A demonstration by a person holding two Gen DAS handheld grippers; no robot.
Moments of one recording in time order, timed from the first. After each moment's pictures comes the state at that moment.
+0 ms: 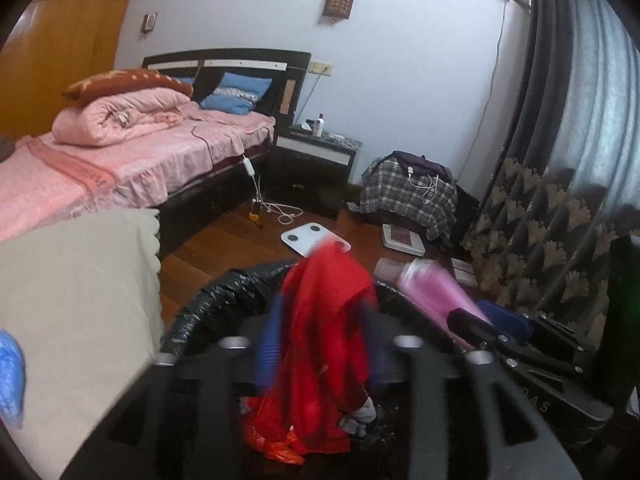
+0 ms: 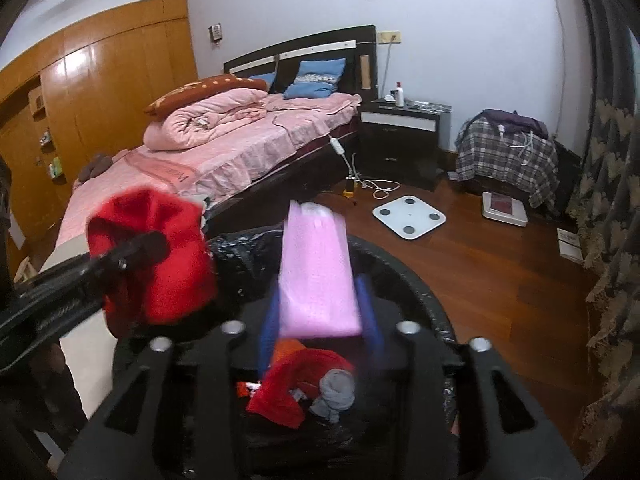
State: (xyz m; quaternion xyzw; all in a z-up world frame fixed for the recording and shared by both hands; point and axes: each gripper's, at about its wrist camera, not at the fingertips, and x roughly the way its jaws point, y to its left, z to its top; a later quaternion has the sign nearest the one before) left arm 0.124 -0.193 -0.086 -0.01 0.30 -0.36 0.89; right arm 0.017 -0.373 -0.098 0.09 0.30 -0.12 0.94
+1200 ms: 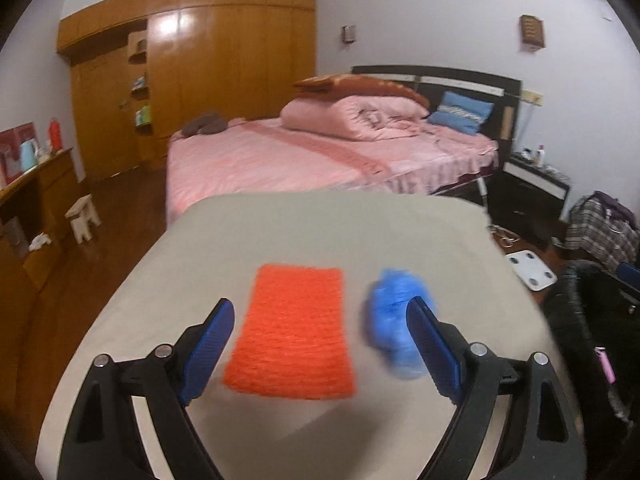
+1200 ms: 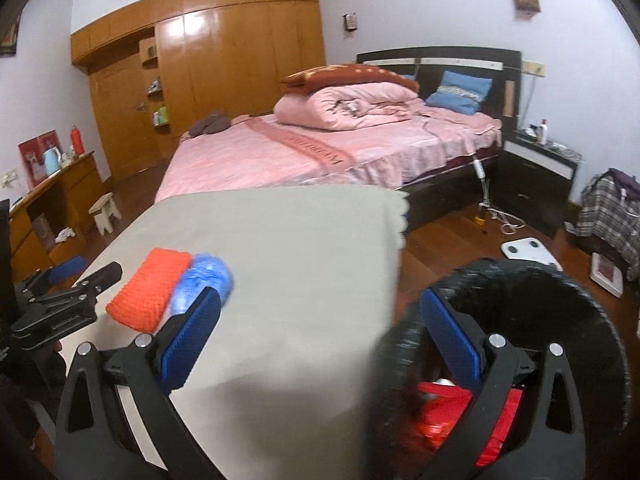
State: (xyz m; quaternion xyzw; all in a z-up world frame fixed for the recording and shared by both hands) left arm 0.118 0.134 -0.116 -0.01 0.29 0.02 0.96; right arm 0.107 -0.134 -0.087 0.02 0.30 0.10 0.95
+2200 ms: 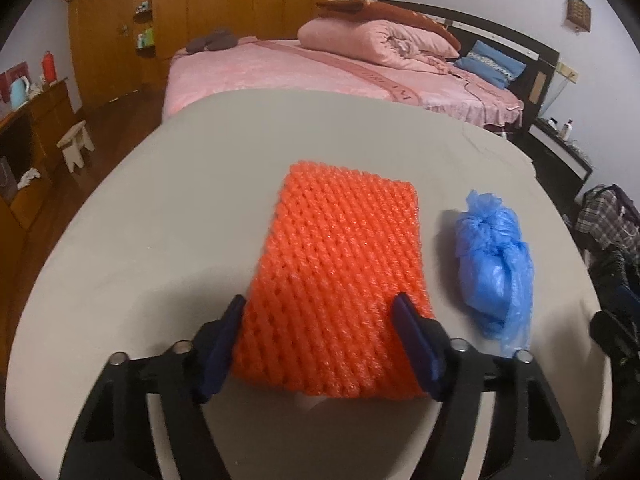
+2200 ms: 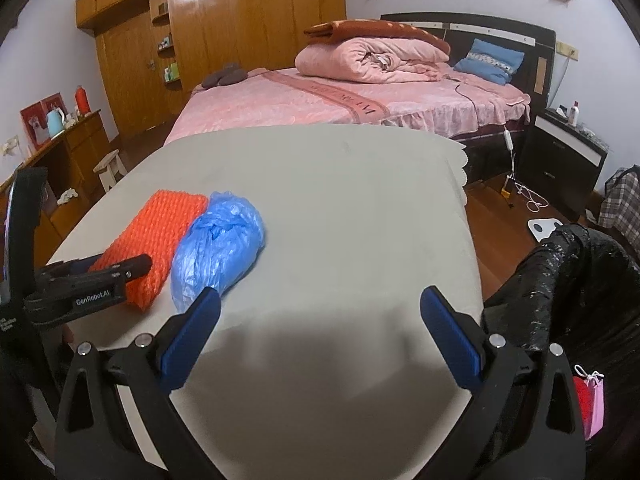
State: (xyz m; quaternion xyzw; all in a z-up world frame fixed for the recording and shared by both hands) left arm 0.163 0.173 -0.190 -0.06 0.42 0.01 0.91; right arm 0.136 -0.070 -0.150 -0.01 0.36 0.12 0.92
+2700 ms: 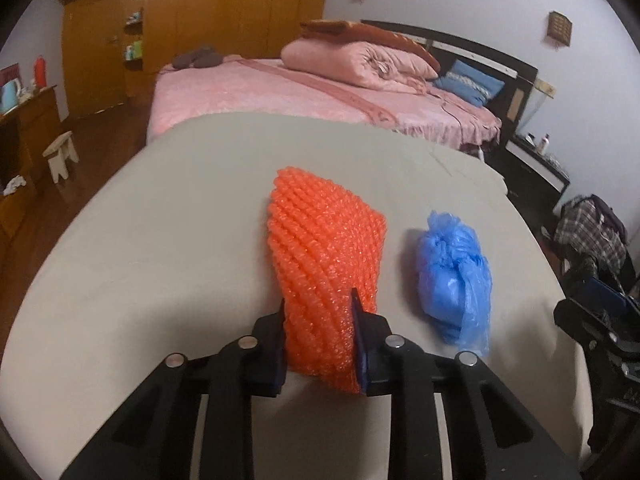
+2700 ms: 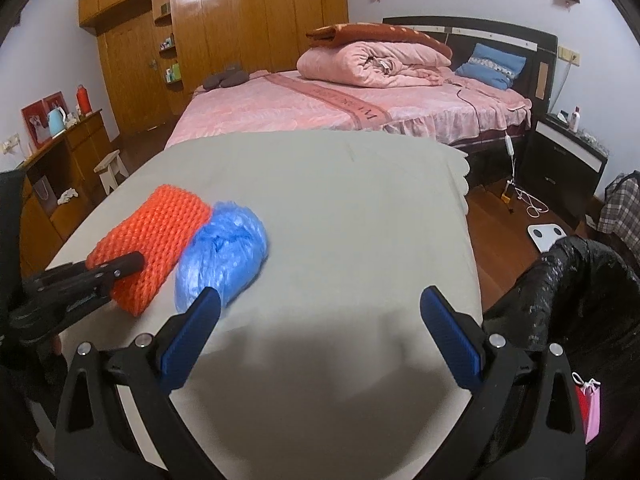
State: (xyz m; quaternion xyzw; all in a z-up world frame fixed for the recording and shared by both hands) left arm 0.152 0.170 -0.172 -0.07 0.38 -0.01 0.92; right arm 0.141 -0.066 -0.140 -0.01 0.35 0.12 0.93
